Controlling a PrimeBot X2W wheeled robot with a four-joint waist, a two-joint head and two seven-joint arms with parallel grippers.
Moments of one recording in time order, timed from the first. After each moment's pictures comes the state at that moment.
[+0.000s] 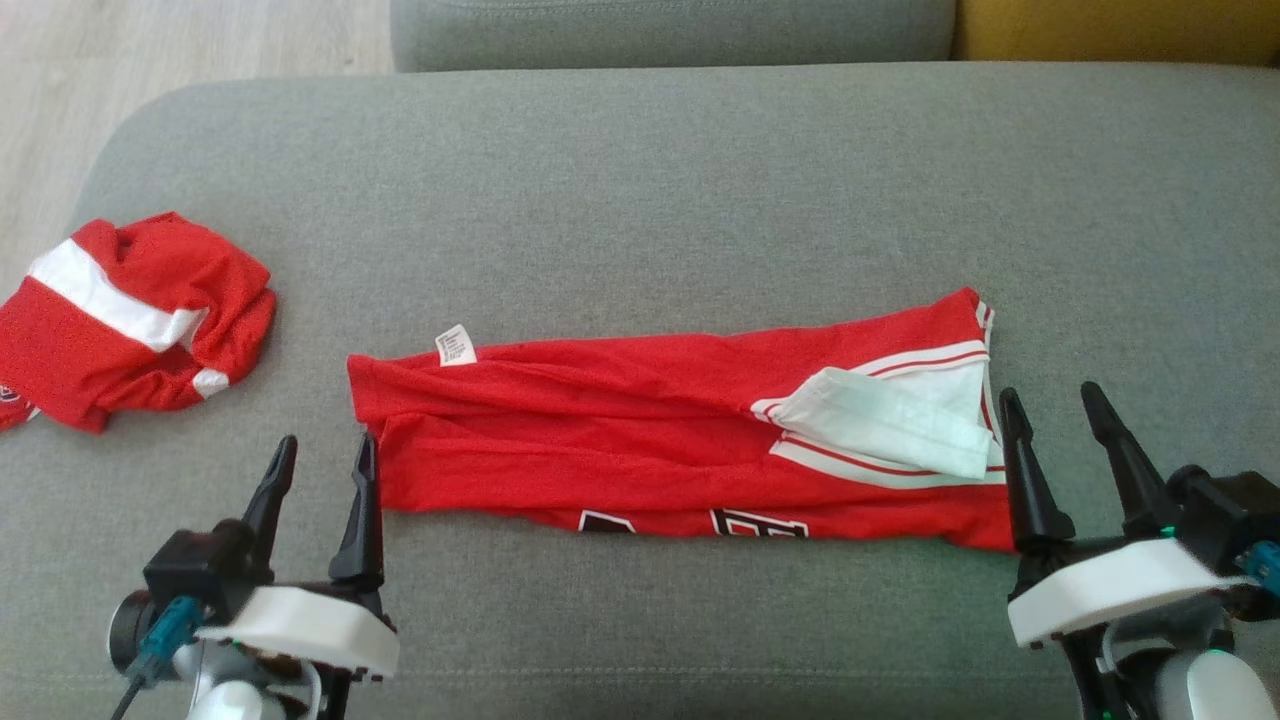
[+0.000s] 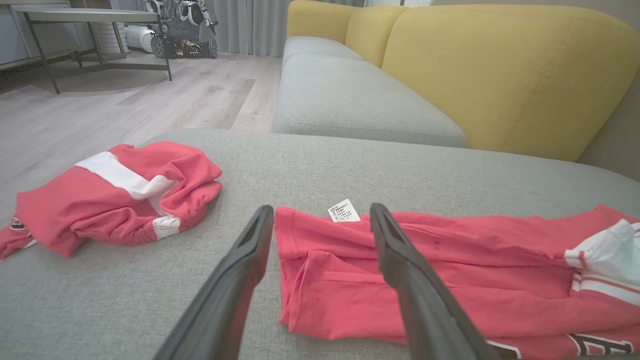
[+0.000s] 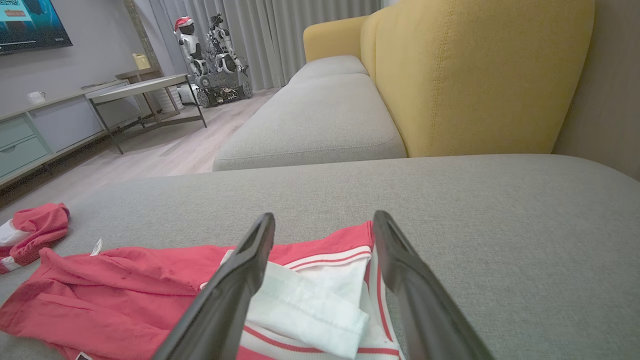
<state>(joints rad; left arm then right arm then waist) 0.02 0.26 -0.29 0.10 -0.40 0.13 -0.25 0.09 -0.05 -0.01 -0.11 0.18 0.13 0.08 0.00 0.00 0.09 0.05</state>
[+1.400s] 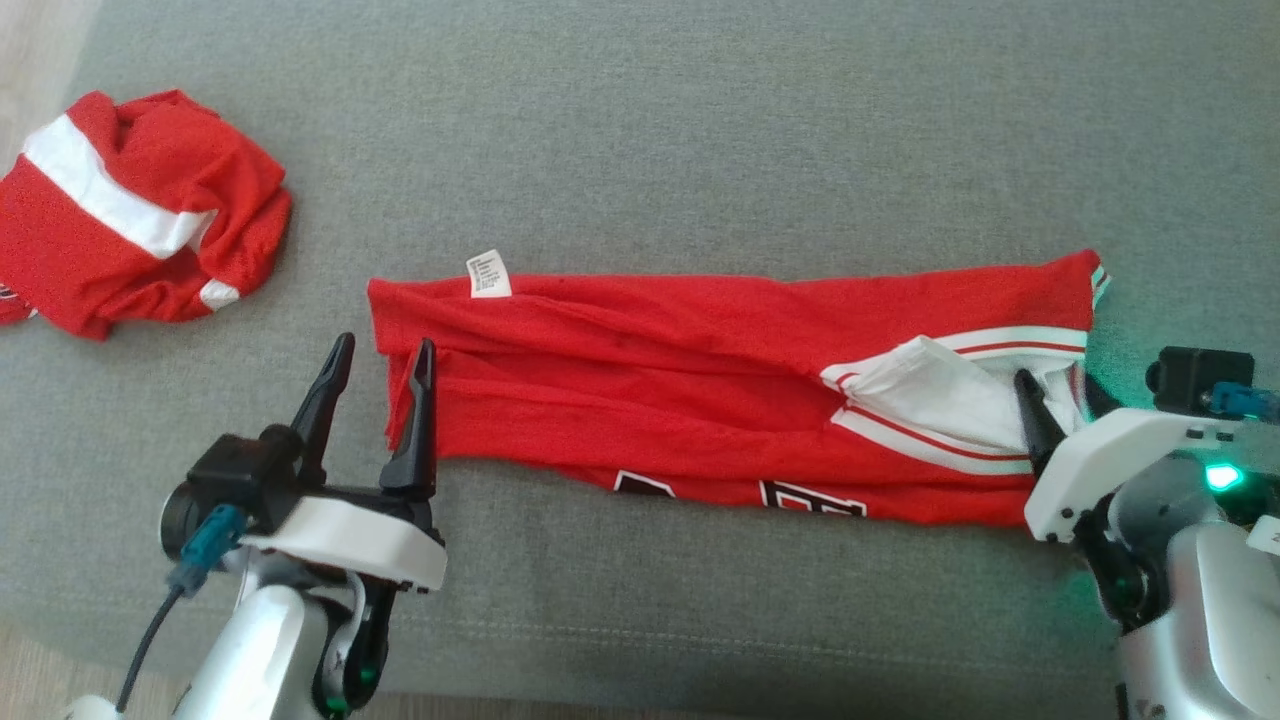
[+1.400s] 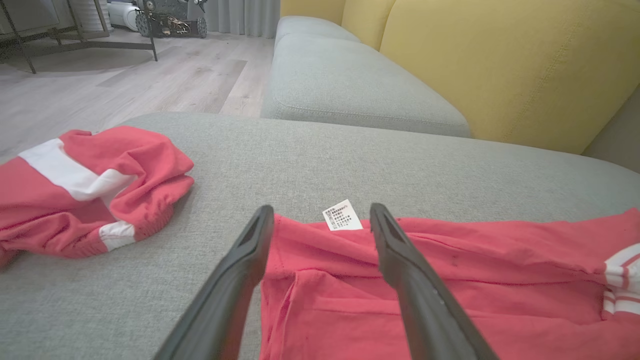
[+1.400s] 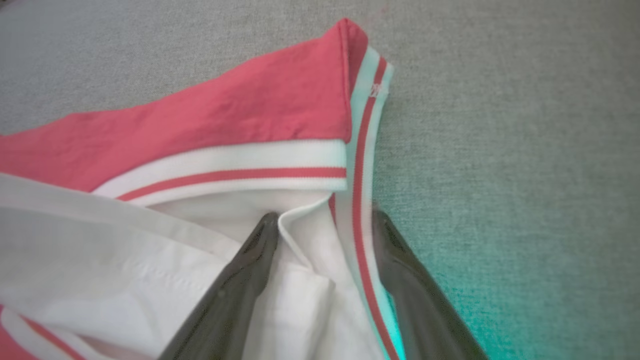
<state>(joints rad) -0.15 0.21 -0.33 0.14 -0.37 0.07 -0.25 -0.22 -0.05 -0.14 0.29 0.16 0.13 0.42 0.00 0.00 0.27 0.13</state>
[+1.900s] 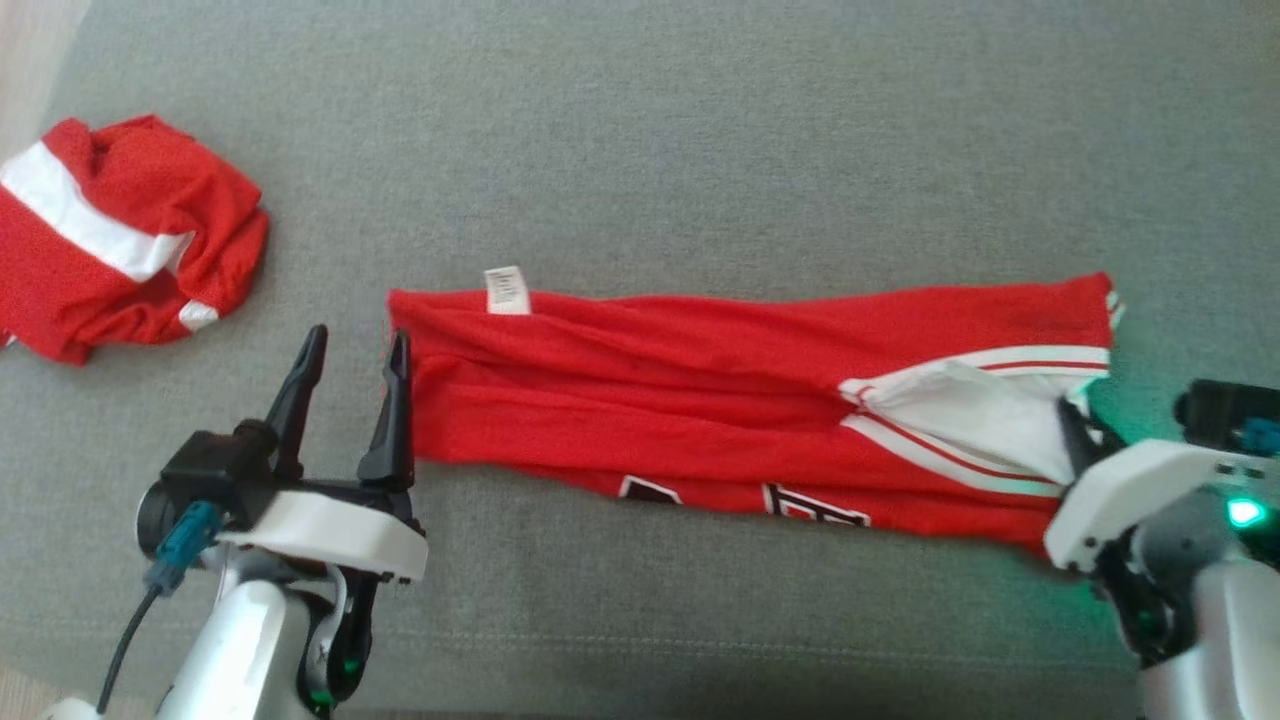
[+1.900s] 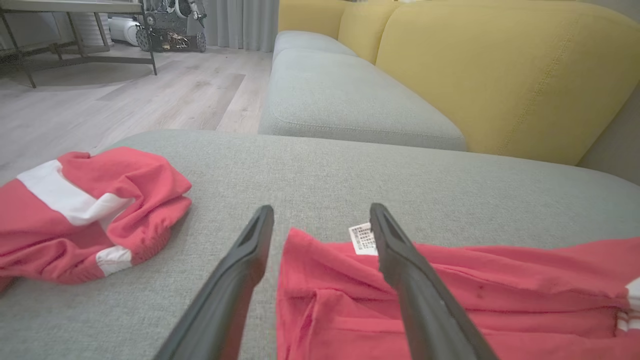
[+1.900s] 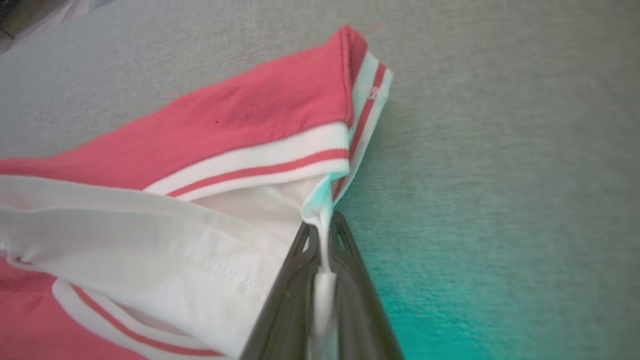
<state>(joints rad) -0.15 0.19 -0.29 0.14 -0.35 0.06 -0.25 -0.16 -0.04 -0.17 0.23 0.21 0.13 0.42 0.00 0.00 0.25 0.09</state>
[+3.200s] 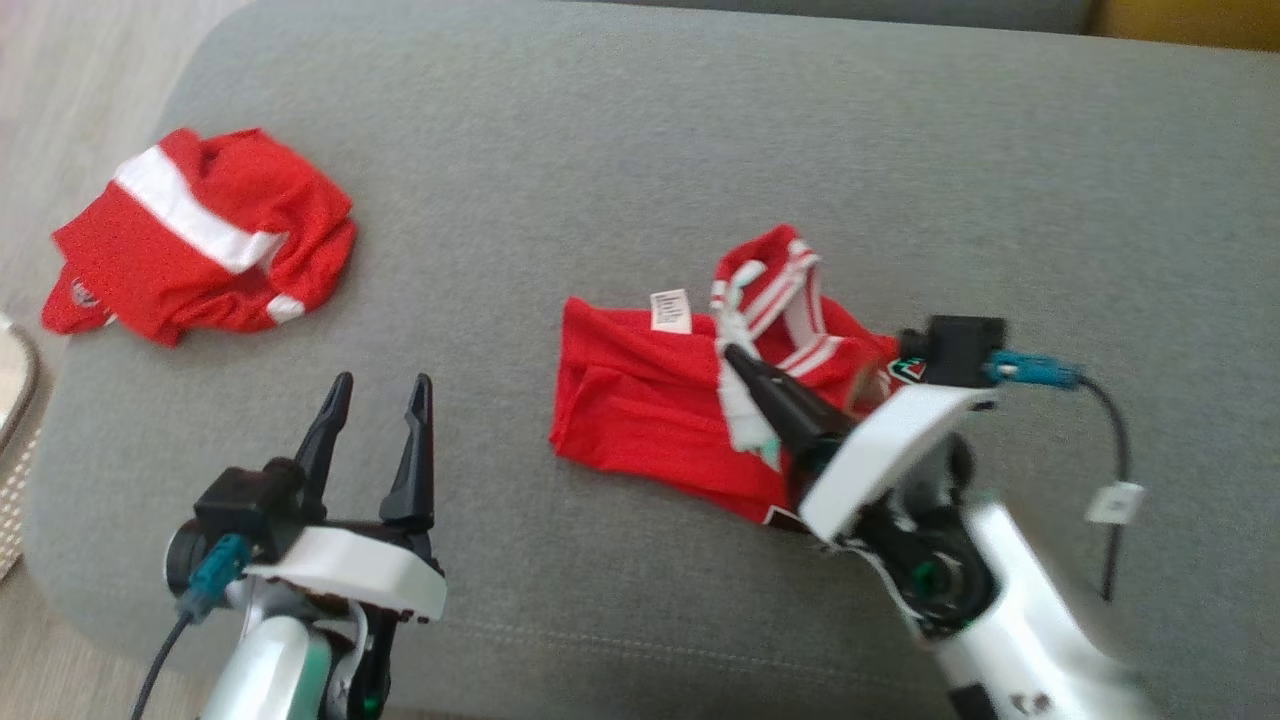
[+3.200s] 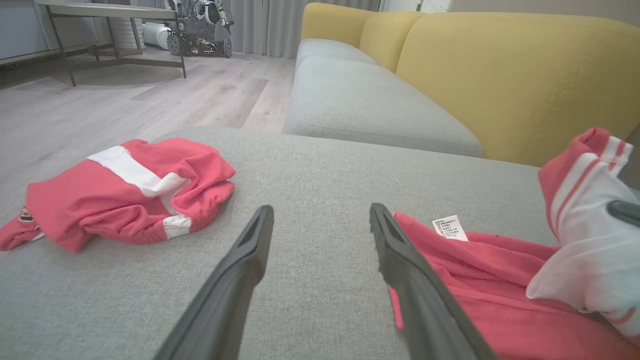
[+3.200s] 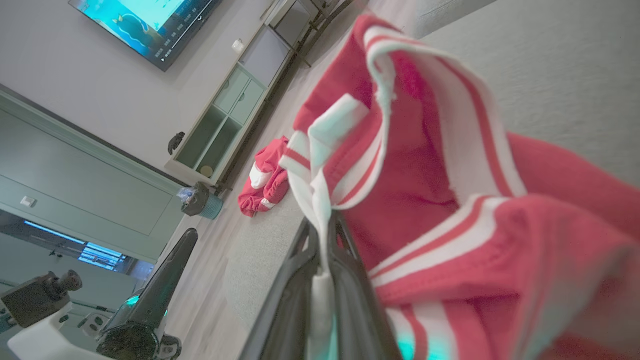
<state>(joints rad) -0.10 0.17 -0.29 0.17 -0.34 0.05 -0.25 -0.26 -0.05 0.37 0.15 0.84 0.13 0.40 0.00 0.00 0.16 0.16</state>
